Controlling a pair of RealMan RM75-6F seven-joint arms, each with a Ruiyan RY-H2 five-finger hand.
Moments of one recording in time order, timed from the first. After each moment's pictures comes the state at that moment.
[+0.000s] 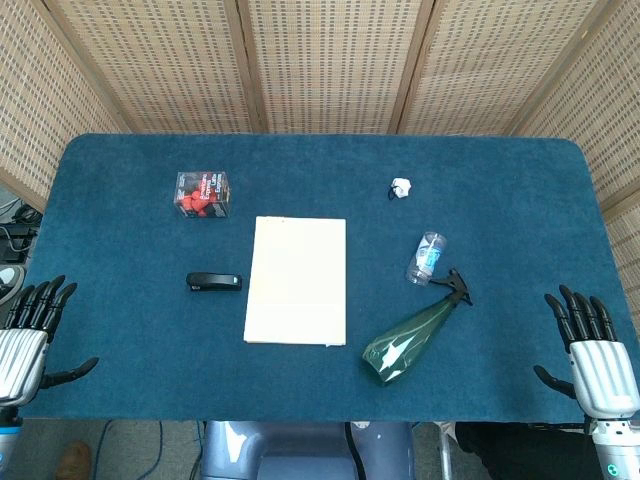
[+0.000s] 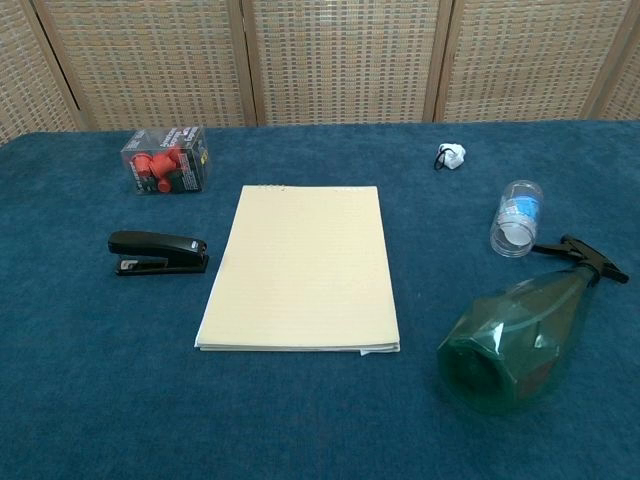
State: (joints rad) left arm -0.07 -1.10 0.00 -1.75 1.59 1.53 0.13; right arm 0.03 -1.11 0.05 -1.66 -1.59 1.56 -0.10
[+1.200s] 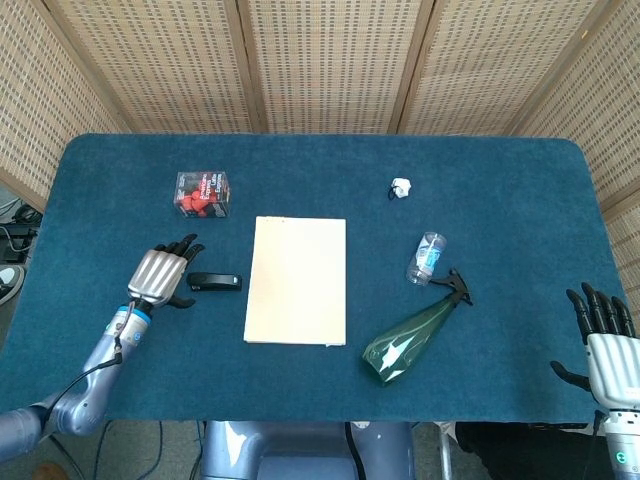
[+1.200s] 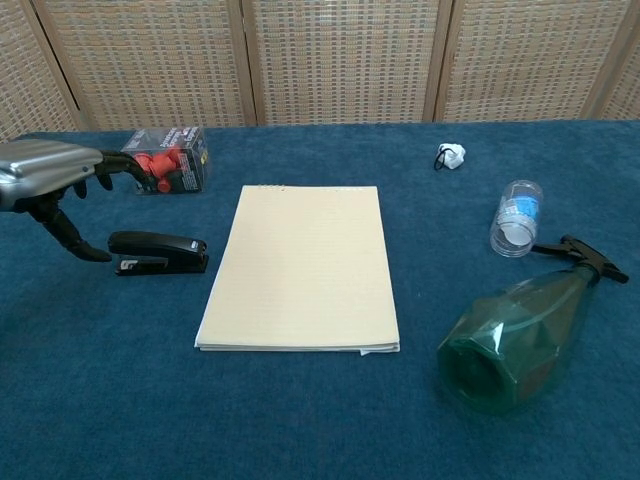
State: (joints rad) left arm -0.60 -1.44 -0.21 -1.46 1.10 0.91 0.54; right arm 0.04 -1.11 0.08 -1.64 -1.45 1.49 -0.11
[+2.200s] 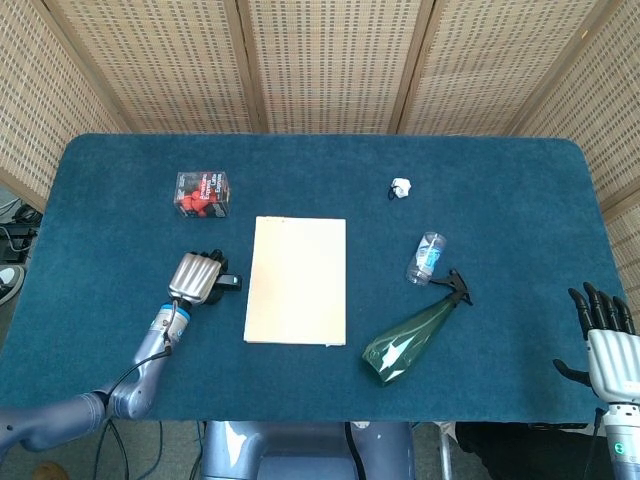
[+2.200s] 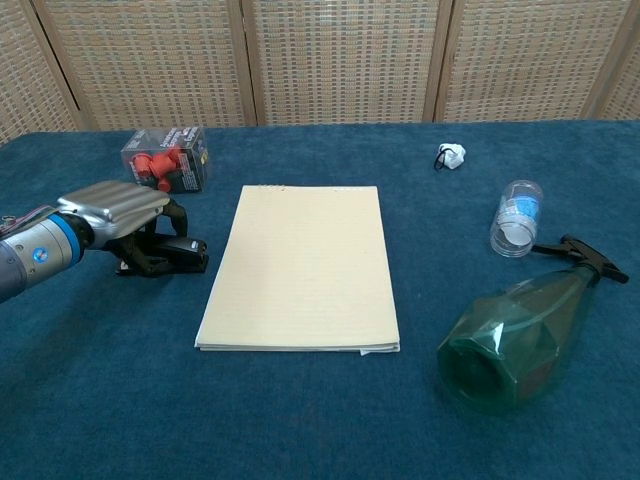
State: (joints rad) left arm -0.72 -1.71 -0.17 -1.18 1.03 0.91 0.57; right arm 0.07 -1.13 0.09 -1.60 -1.39 1.44 -0.11
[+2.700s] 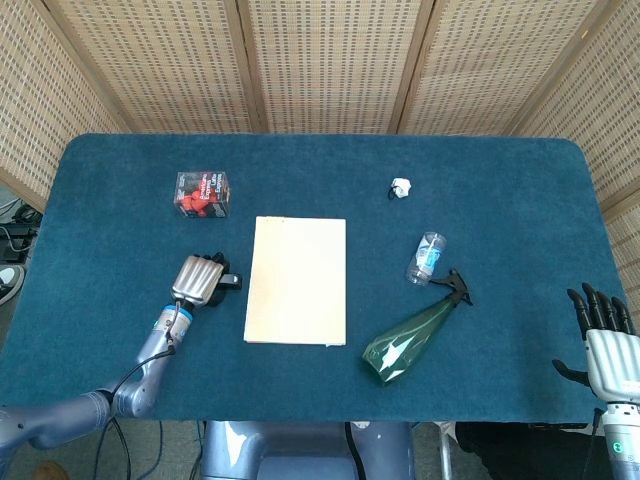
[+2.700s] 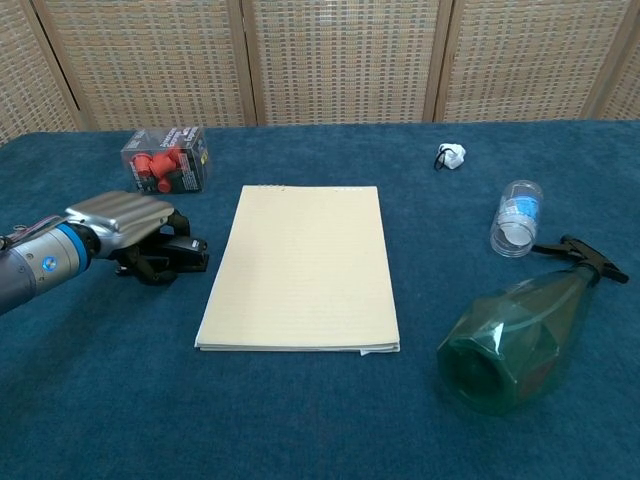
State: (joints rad) left arm -0.73 -1.74 -0.15 -1.13 1.02 0.88 0.55; right arm 0.07 -1.13 0.09 -1.60 -1.38 1.43 -0.12
